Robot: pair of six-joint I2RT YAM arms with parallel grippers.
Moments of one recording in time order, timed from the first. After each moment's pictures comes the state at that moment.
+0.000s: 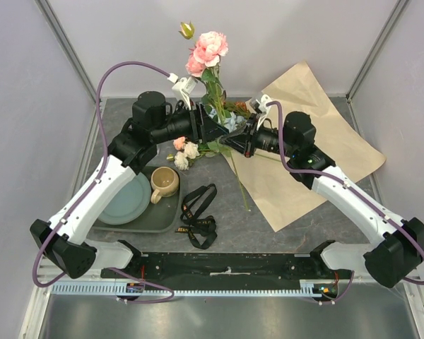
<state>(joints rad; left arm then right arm) -0.58 1.31 1.43 -0.31 0.49 -0.50 0.55 1.26 1.10 0.15 -0.62 0.24</state>
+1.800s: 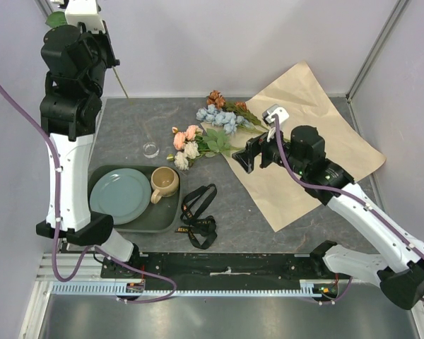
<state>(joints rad) -0.25 1.56 2.36 -0.71 -0.35 0.10 0.61 1.05 1.06 -0.22 -0.20 0.14</state>
